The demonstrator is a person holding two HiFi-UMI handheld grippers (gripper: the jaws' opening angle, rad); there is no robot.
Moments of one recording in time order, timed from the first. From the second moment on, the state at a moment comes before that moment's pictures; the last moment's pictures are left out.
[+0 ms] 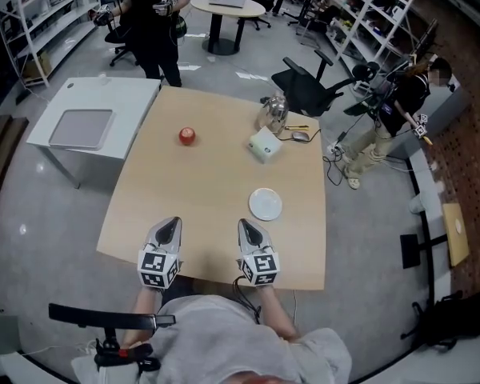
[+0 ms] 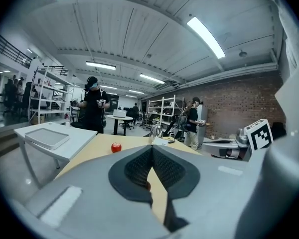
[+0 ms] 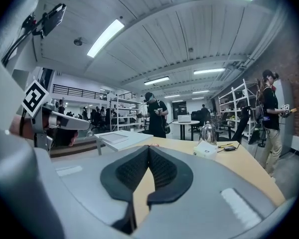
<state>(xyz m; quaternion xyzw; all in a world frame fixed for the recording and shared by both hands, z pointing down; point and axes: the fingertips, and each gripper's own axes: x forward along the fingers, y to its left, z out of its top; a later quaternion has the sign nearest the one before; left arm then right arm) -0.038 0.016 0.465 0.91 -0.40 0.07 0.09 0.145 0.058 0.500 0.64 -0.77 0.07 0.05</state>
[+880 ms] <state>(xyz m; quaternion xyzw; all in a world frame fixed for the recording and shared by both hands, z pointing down) -0.038 0.027 0.467 0.91 -0.40 0.08 0.08 0.150 0.080 0.507 0.65 -0.75 0.08 0.06</state>
